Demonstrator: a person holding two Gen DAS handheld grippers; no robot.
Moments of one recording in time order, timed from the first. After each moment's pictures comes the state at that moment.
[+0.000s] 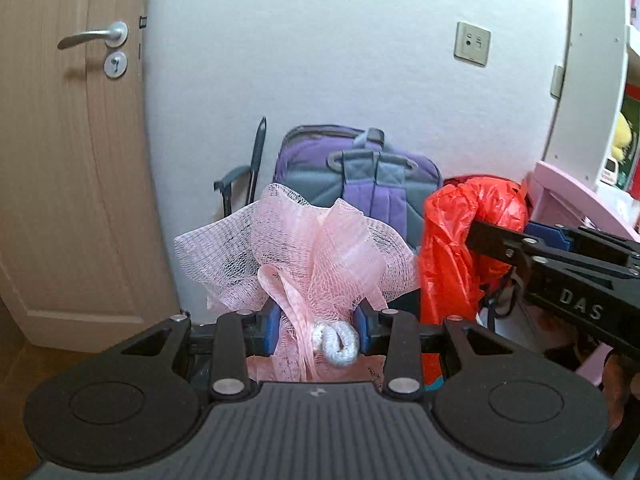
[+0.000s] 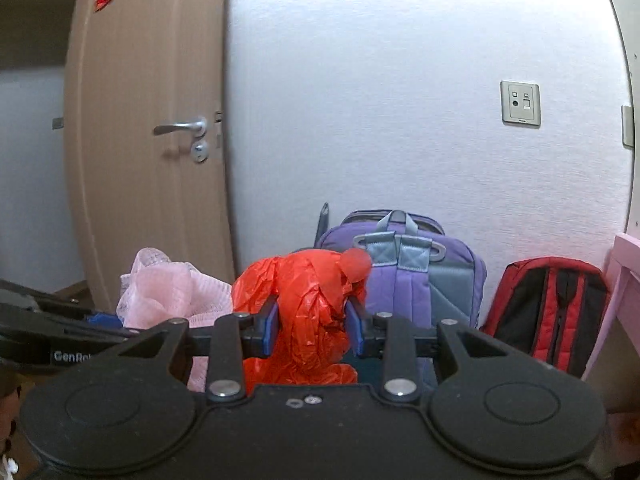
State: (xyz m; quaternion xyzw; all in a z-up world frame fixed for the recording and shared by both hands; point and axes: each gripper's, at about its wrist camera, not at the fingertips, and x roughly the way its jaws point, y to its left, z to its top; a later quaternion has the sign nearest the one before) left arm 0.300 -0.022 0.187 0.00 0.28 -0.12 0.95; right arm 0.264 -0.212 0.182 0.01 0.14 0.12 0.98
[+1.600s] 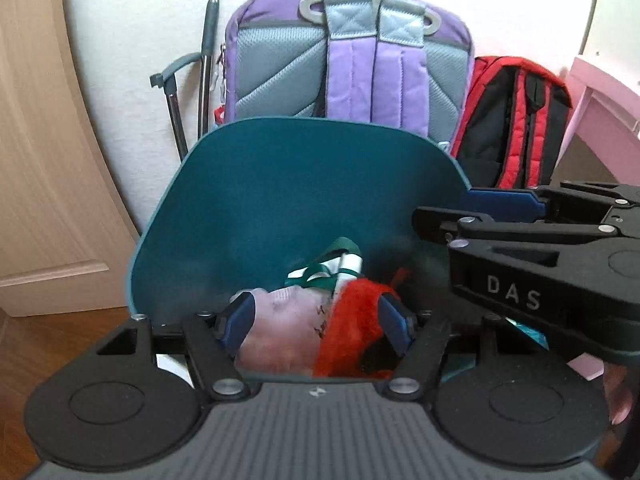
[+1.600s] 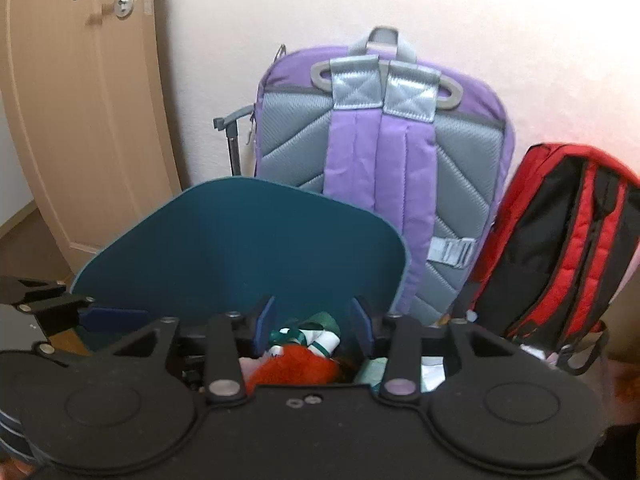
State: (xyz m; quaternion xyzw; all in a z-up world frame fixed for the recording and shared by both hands) left arm 0.406 -0.077 0.066 0.04 0.40 -0.14 0.90; right arm 0.400 -0.208 0.078 -0.02 0.32 0.08 0.94
